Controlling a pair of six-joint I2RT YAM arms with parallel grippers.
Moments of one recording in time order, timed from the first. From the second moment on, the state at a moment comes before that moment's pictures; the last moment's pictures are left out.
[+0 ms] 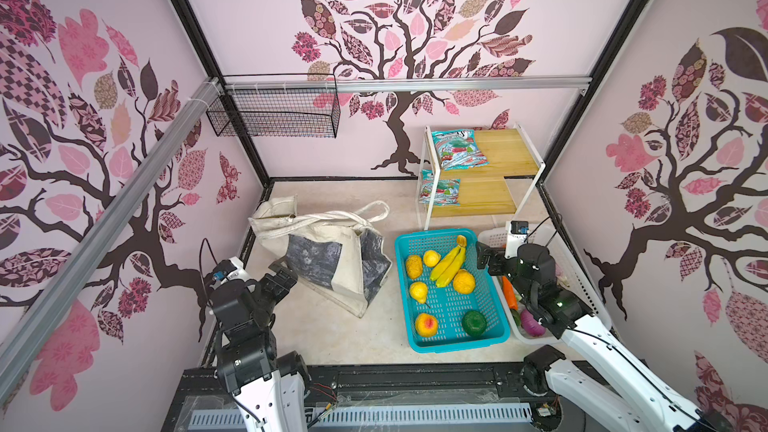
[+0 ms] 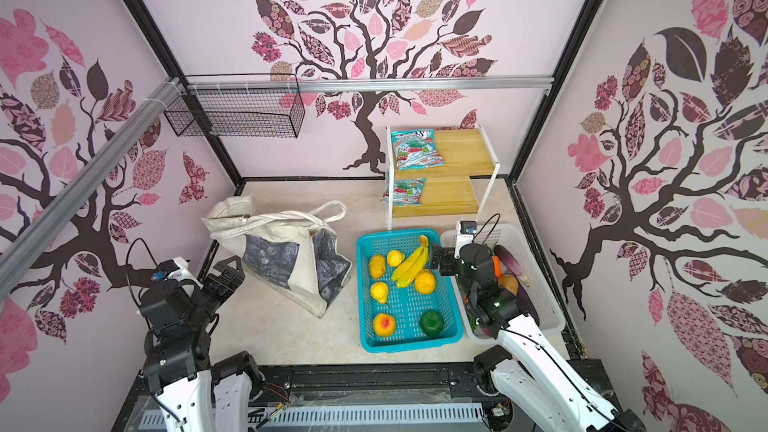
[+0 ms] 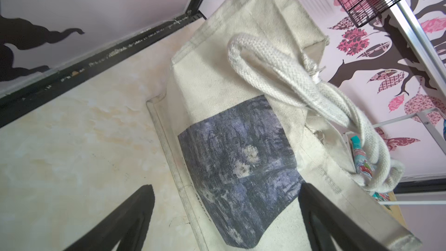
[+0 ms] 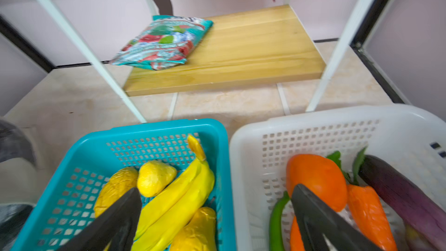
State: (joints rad) left arm 0.42 0.41 0.66 -0.70 0.30 -0.54; right arm 0.36 0.76 0.55 -0.19 0.24 0.29
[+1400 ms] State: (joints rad) left arm 0.01 1.20 0.38 0.51 -0.24 -0.14; right arm 0.12 1.35 0.21 0.95 0.38 0.12
